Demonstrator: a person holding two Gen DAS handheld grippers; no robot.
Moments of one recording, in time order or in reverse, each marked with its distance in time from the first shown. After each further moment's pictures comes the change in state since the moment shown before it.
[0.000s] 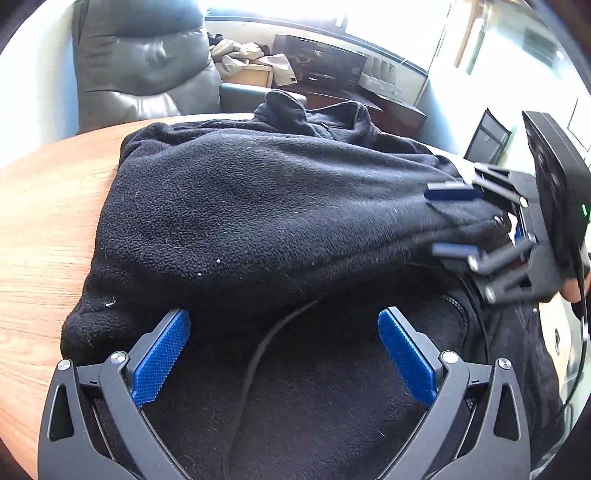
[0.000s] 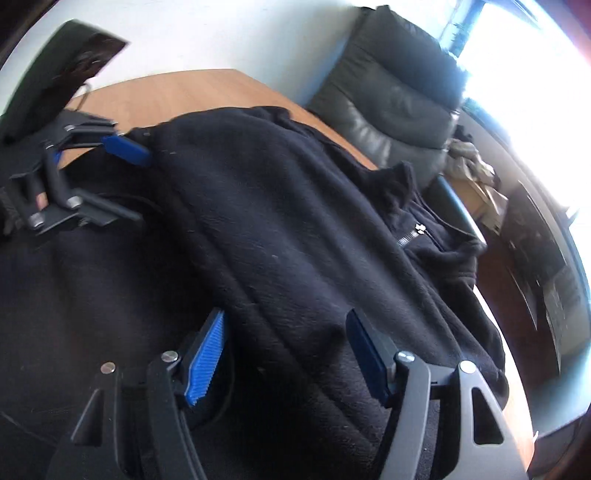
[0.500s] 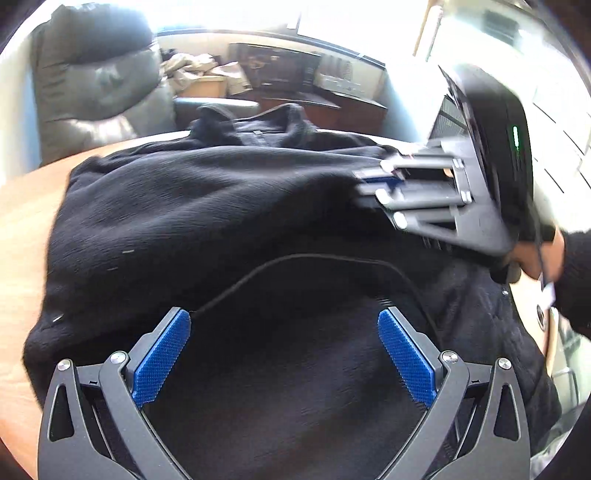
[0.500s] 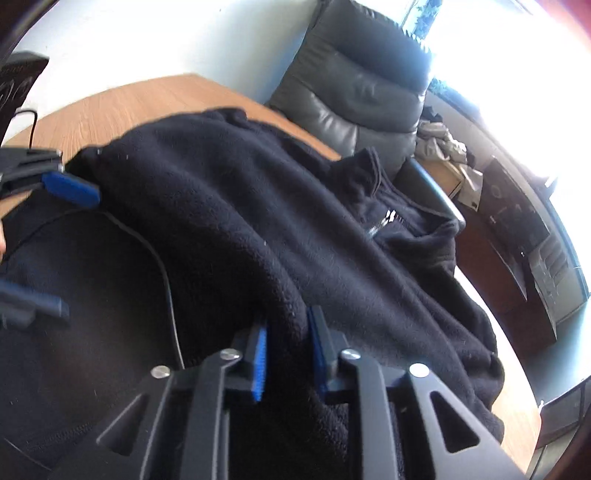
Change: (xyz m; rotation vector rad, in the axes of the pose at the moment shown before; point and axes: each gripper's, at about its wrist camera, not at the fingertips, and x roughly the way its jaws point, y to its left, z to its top) left arm -0.003 -0.050 -0.001 0.117 -0.015 -0.105; right arm 0.002 -0.017 0.010 0.089 -0.015 -0.069
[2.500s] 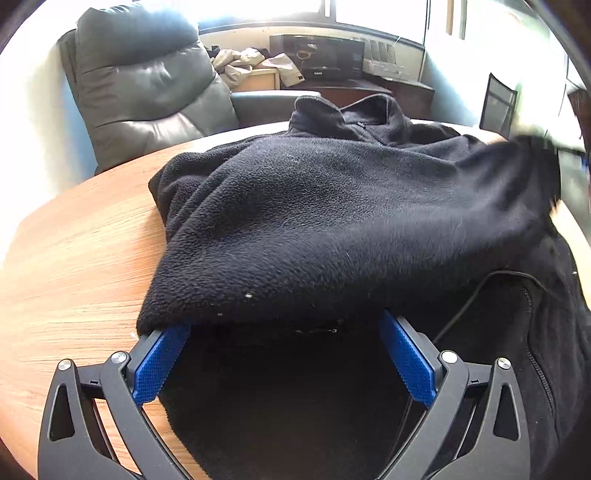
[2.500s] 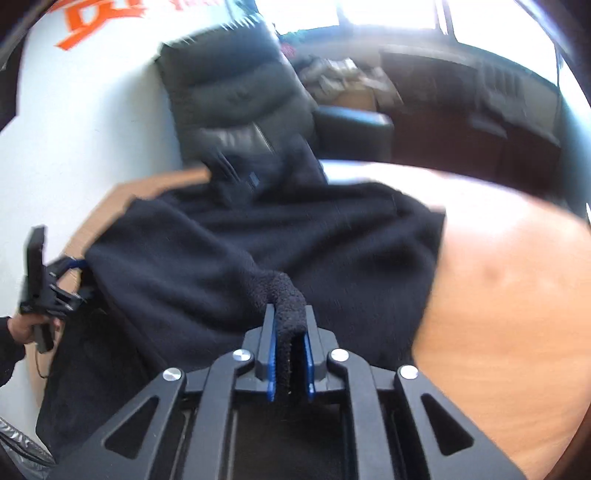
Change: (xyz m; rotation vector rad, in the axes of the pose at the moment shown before) left arm -0.006 0.099 0.018 0.039 0.042 0.229; right arm -0.077 -0.136 -0.082 0.610 -0.100 0.122
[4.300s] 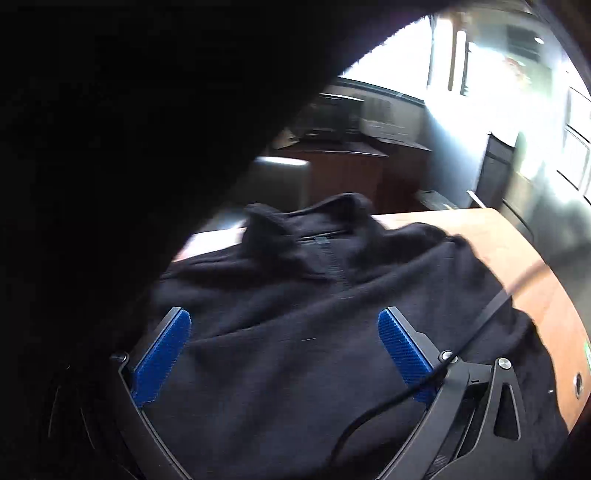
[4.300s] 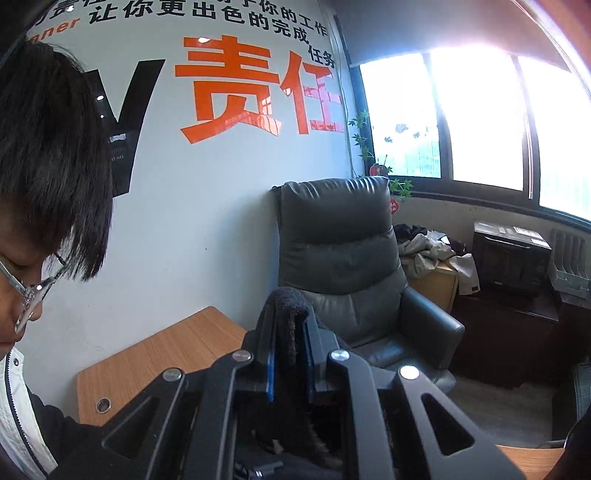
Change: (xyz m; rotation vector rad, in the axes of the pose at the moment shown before) left arm 0.023 -0.042 0.102 -0.101 -0.200 -0.005; right arm -0.127 0.123 0.227 -0.270 -0.363 0.236
